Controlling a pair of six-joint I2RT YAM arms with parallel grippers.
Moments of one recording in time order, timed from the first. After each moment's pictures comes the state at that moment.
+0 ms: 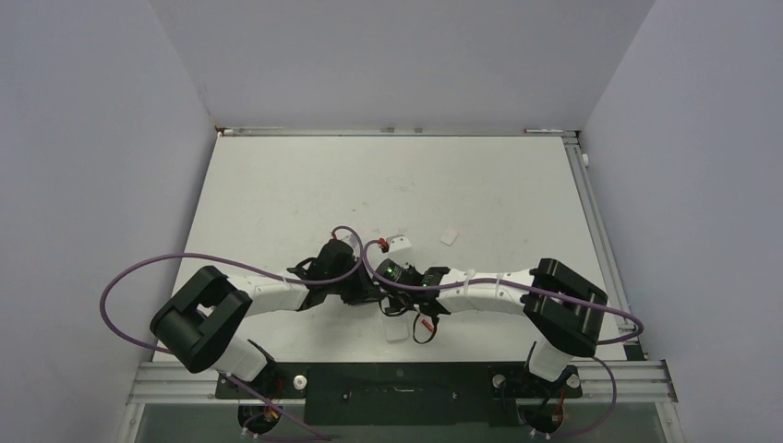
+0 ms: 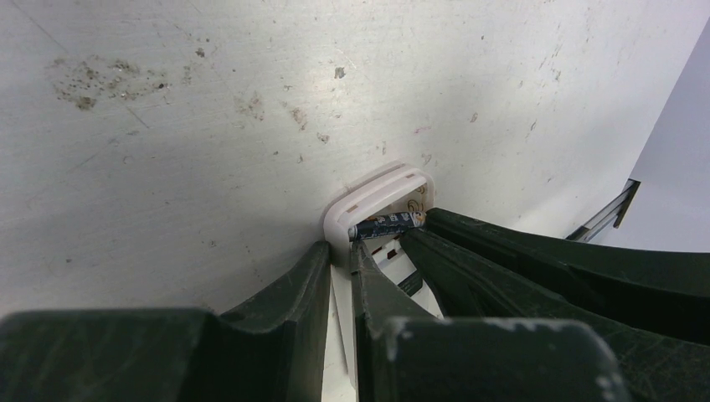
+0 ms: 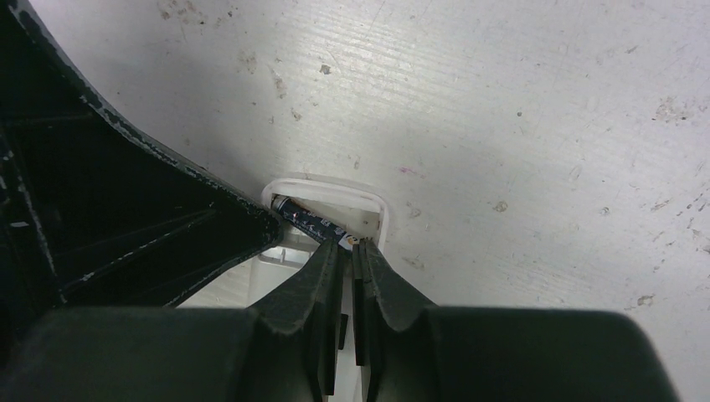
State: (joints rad) left arm -0.70 1.48 0.50 0.15 0.24 -1.00; right arm 1.12 1.66 0.91 -0.27 0.37 0.70
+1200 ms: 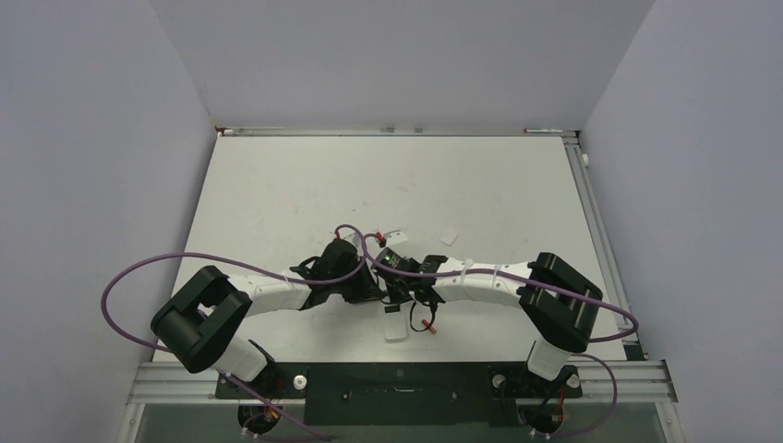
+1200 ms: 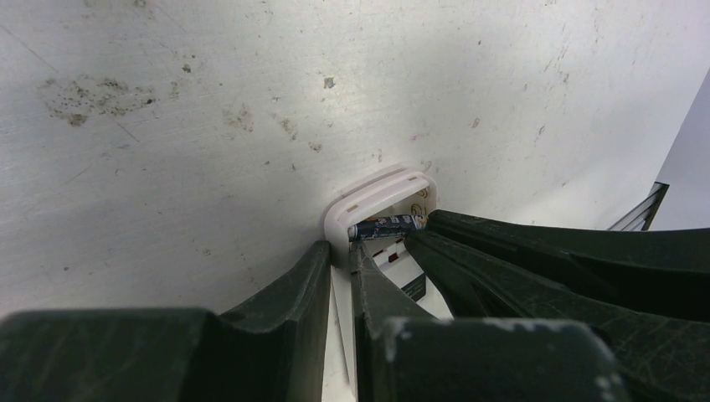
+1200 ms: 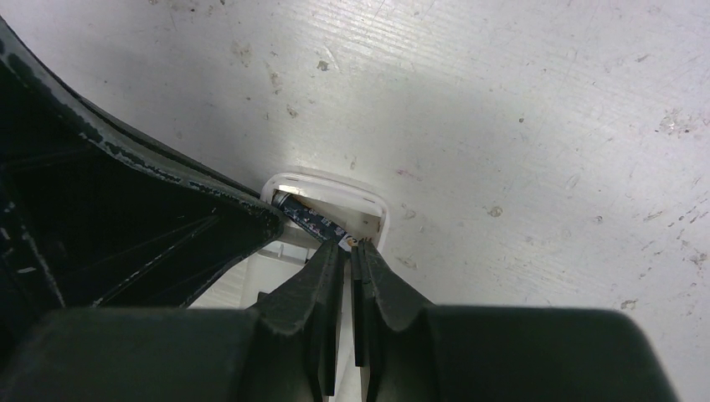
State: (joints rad) left arm -0.72 1.48 0.53 0.12 0.19 -0.96; right arm 1.07 1.69 1.00 -0.38 0.27 0.65
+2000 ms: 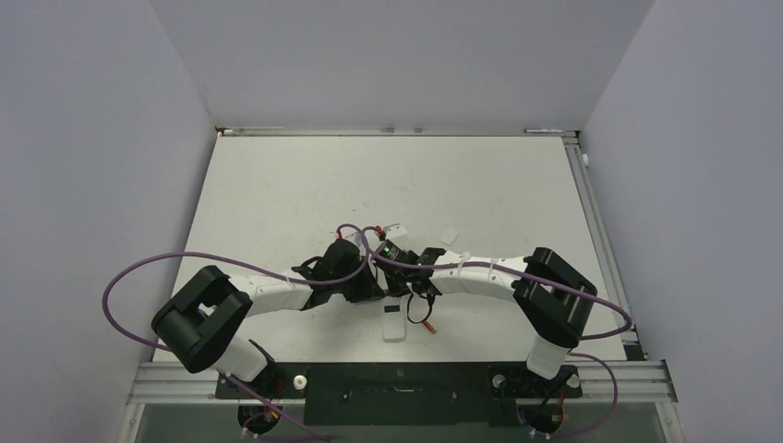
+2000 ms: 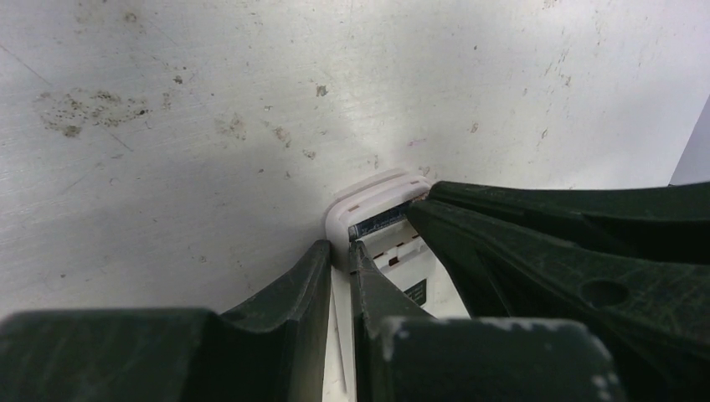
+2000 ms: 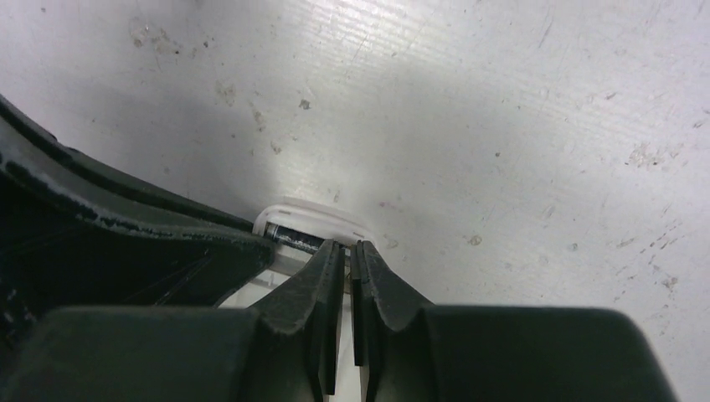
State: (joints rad) left arm -0.74 1.49 0.54 0.11 0.16 -0.94; right arm 1.03 1.72 1.04 -0.40 0.26 0.61
